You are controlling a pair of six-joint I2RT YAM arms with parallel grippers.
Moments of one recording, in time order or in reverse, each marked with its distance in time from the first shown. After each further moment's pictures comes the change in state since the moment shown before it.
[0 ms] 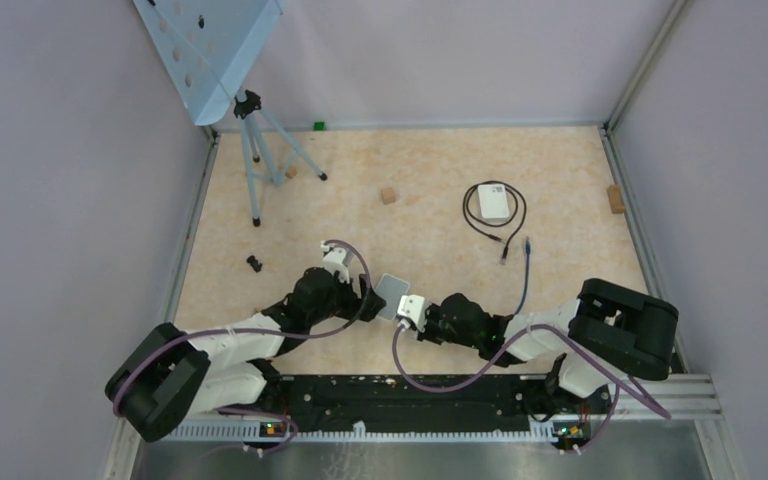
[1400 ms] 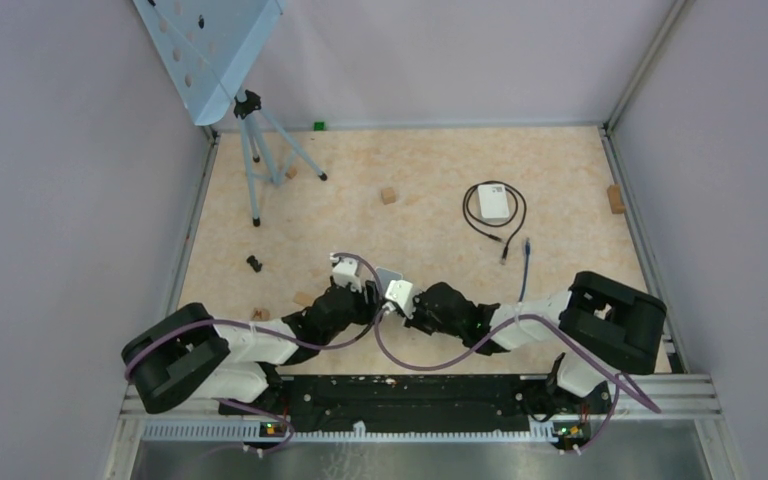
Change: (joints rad) left arm -0.235 0.146 -0.036 0.230 -0.370 -0.054; right arm -0.016 0.061 0.170 -0.197 0.072 0.045
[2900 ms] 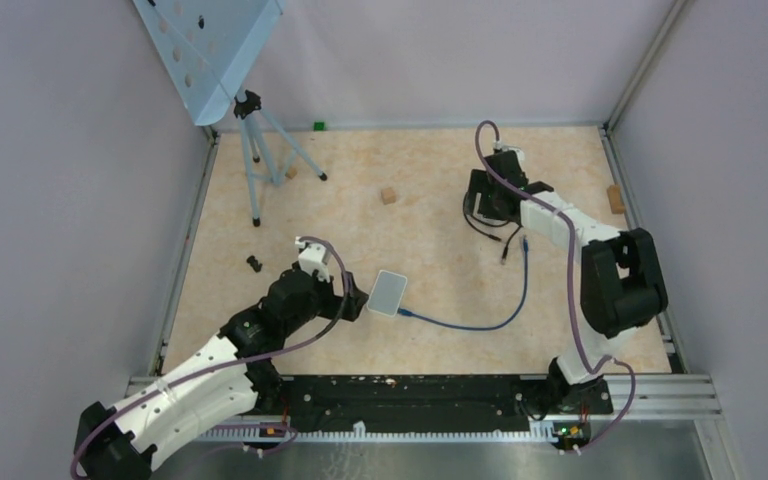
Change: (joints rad) left arm 0.174 -0.624 0.199 -0.838 0.175 0.106; right arm -0.752 0.112 0.658 -0.800 0.124 0.710
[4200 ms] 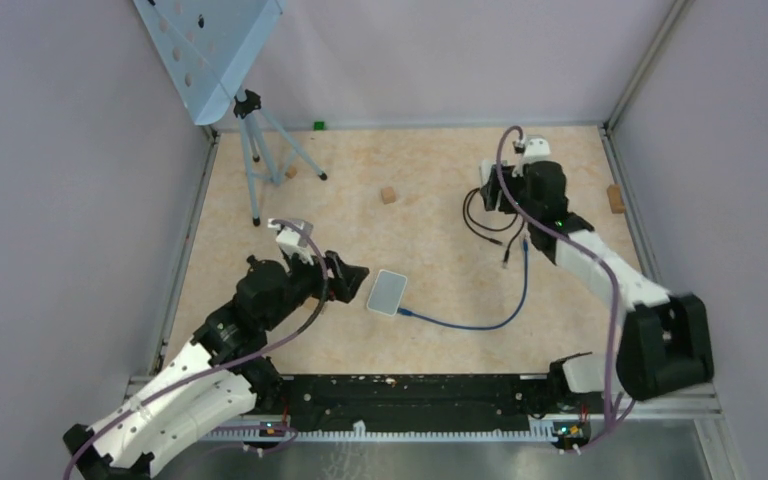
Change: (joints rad) left arm 0.000 -0.072 0.148 -0.045 0.020 -0.023; right arm -0.086 -0.177 -0.188 0.278 -0.096 -0.285
